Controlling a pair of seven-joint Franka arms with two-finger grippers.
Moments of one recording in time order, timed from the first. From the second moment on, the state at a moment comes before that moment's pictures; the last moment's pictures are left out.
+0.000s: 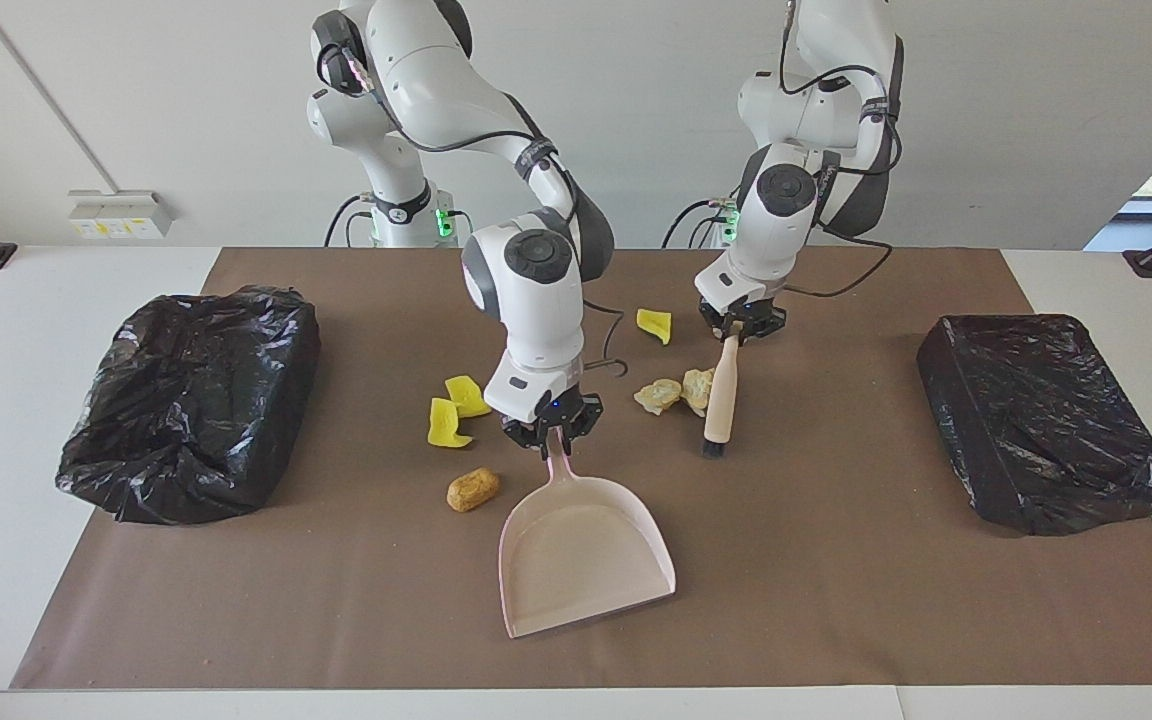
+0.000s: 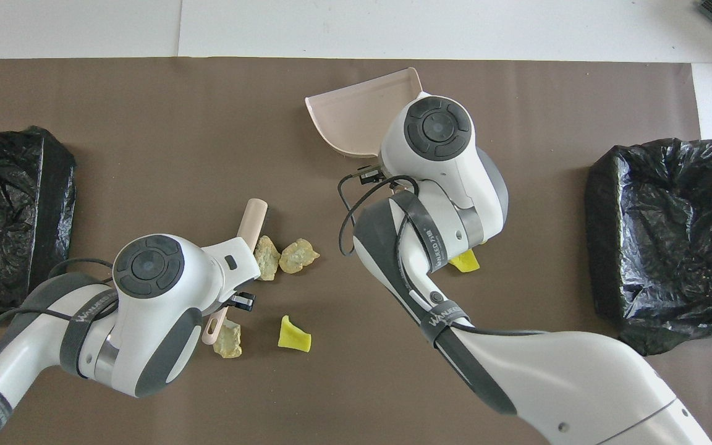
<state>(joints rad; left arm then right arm) -0.48 -0.06 0.02 -2.29 0.00 2.11 -0.12 0.50 0.50 -0.08 -1.47 0.00 2.11 0.16</state>
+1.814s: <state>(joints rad) -0.70 -0.38 0.02 -2.60 -0.10 2.00 -1.04 0.51 0.10 -0.07 -2.06 -0.03 2.07 -0.94</state>
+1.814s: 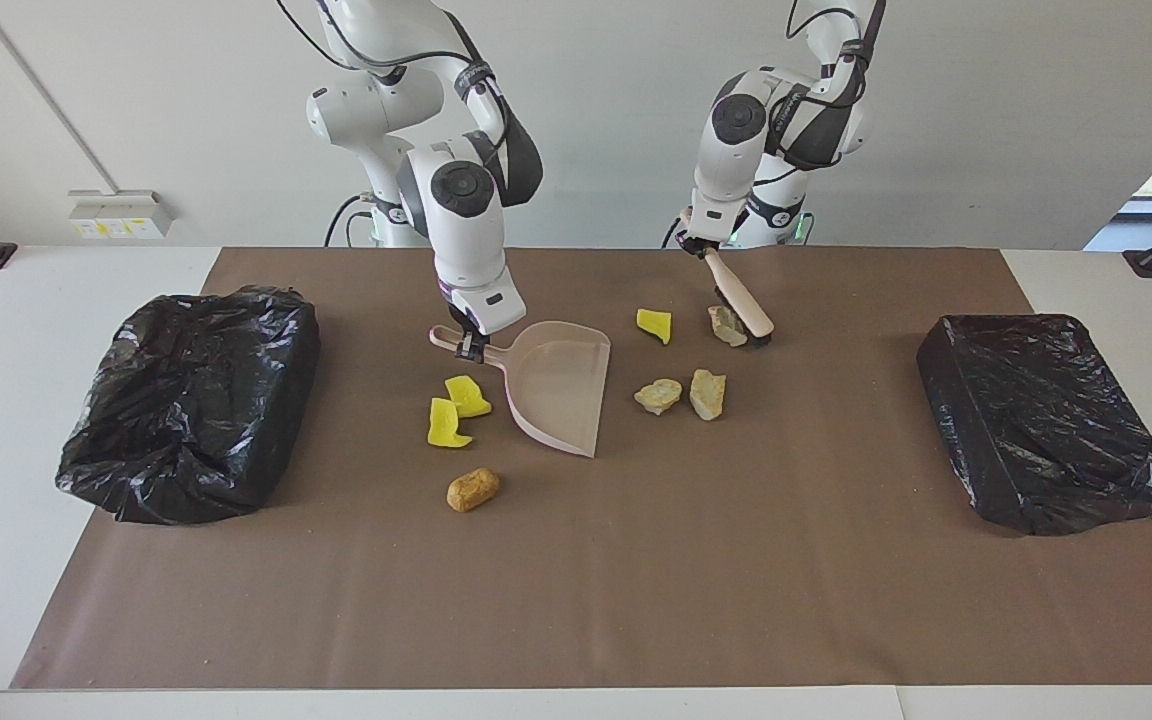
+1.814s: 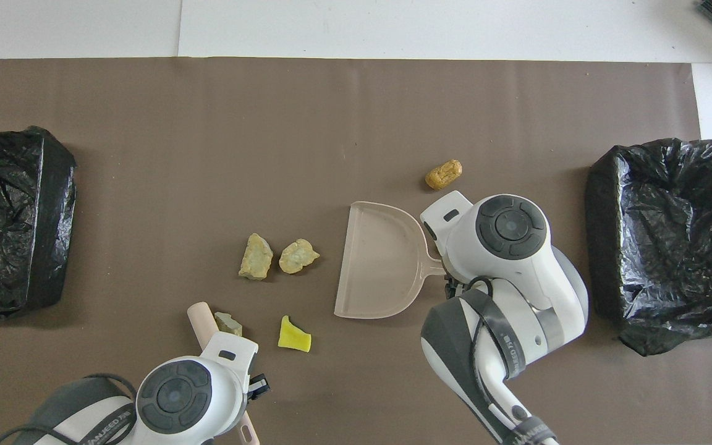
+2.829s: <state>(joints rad) -0.77 -0.13 0.02 -2.37 -0.18 2.25 -0.93 0.52 0.11 -0.07 -2.05 -0.02 2.08 -0.90</state>
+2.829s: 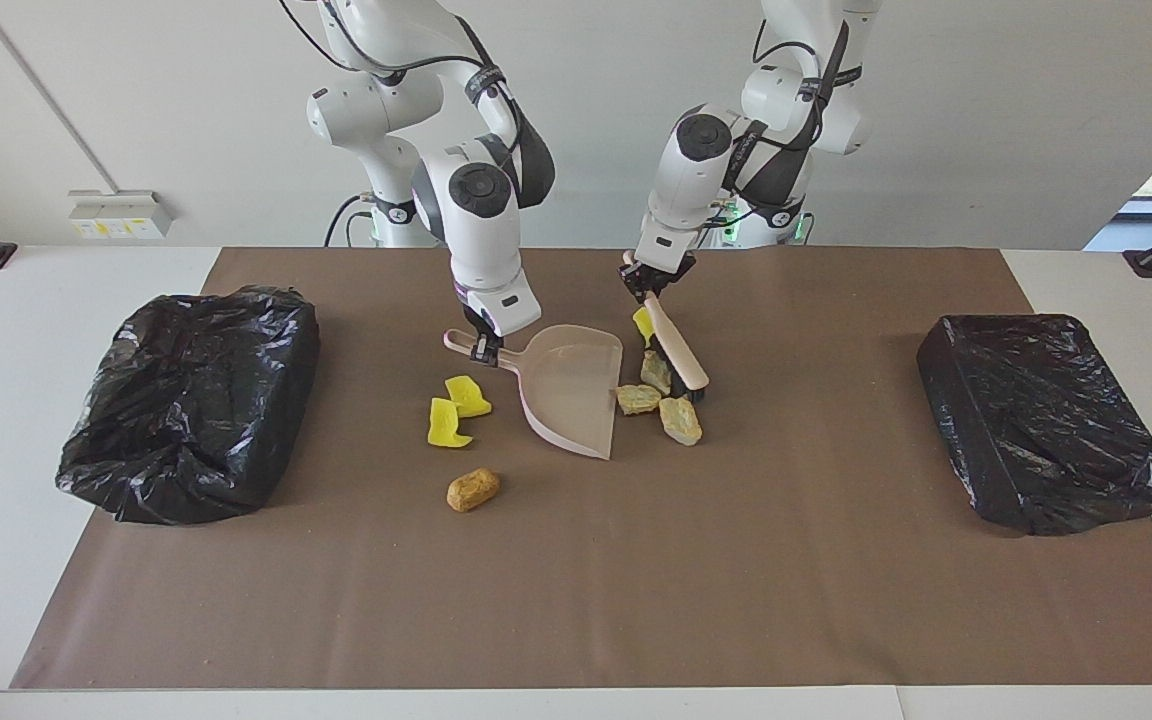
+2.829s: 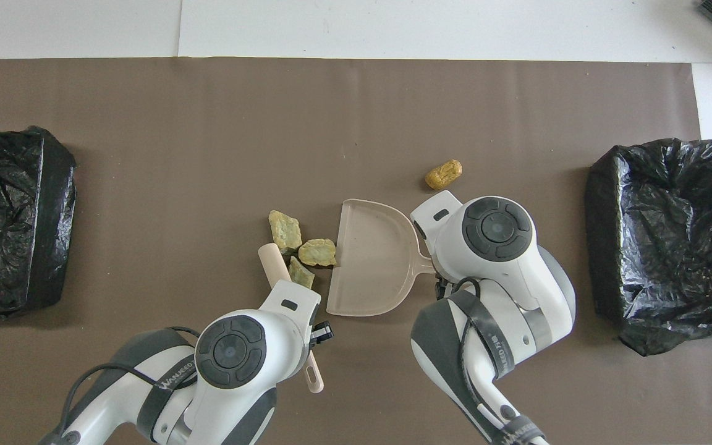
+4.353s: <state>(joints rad) -0.64 0.02 0.05 -2.05 -0.19 2.04 -0.54 0.52 0.13 -0.07 -2.06 -0.02 2.08 -0.88</state>
